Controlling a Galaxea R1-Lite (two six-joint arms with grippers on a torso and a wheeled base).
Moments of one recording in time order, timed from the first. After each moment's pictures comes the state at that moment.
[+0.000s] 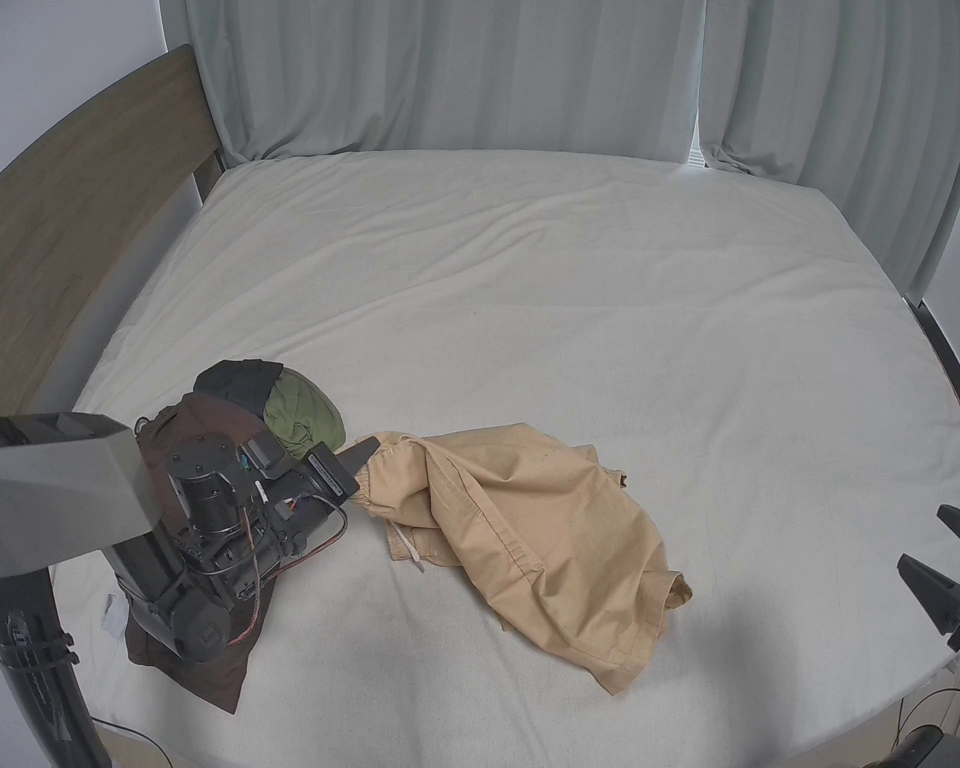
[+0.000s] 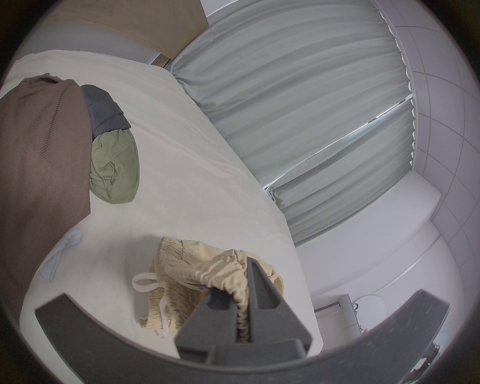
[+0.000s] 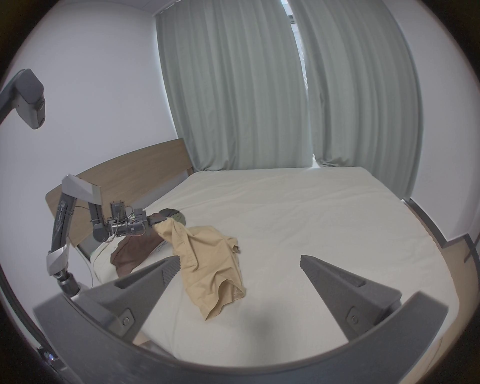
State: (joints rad) left arm -0.36 2.13 -0.53 -1.55 -0.18 -0.83; right arm 0.13 0.60 -0.38 -0.05 0.21 0.01
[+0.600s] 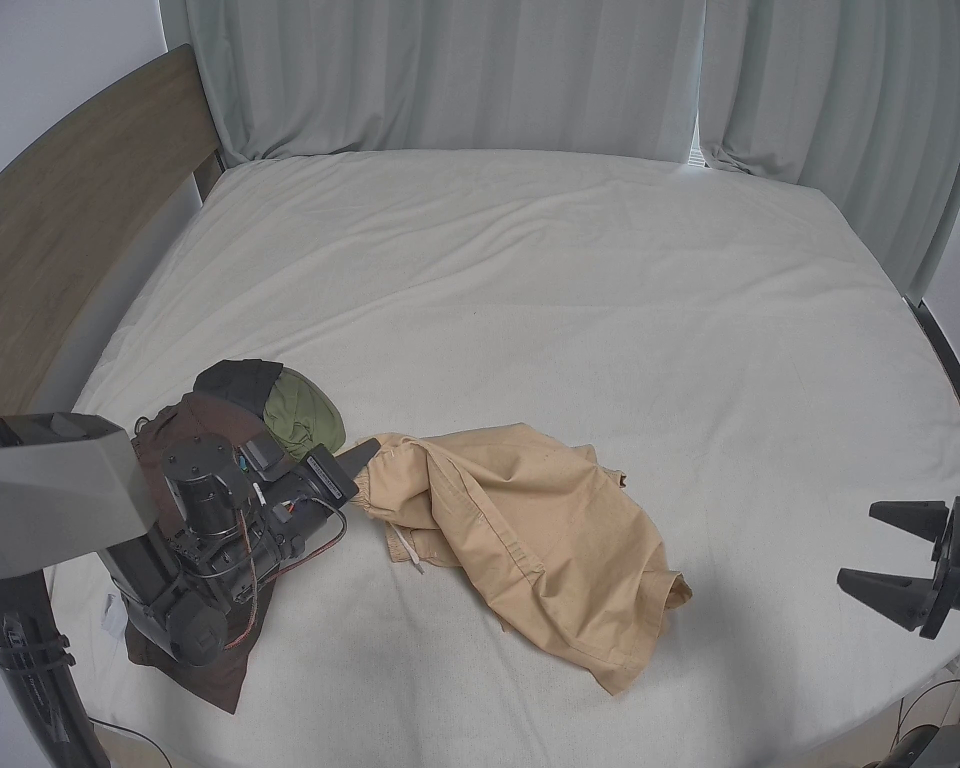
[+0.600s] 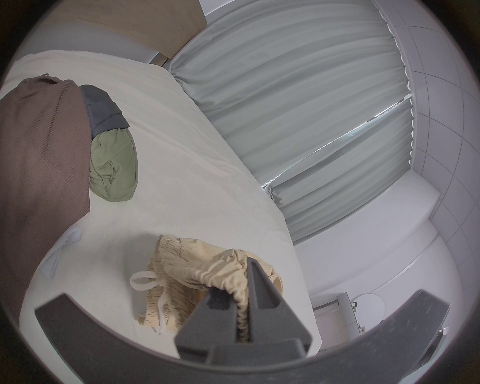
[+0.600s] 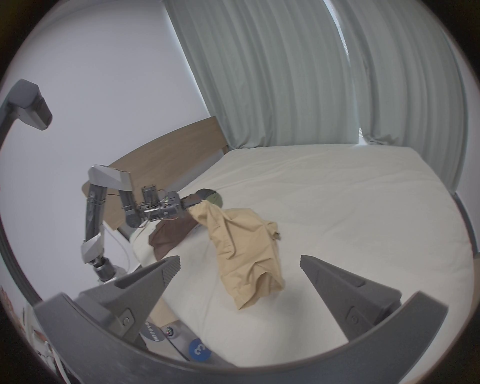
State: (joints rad) left arm -0.36 2.11 -0.51 -1.55 -0.18 -0.83; right arm 0.24 0.86 -0.47 -0.06 0.39 -0.01
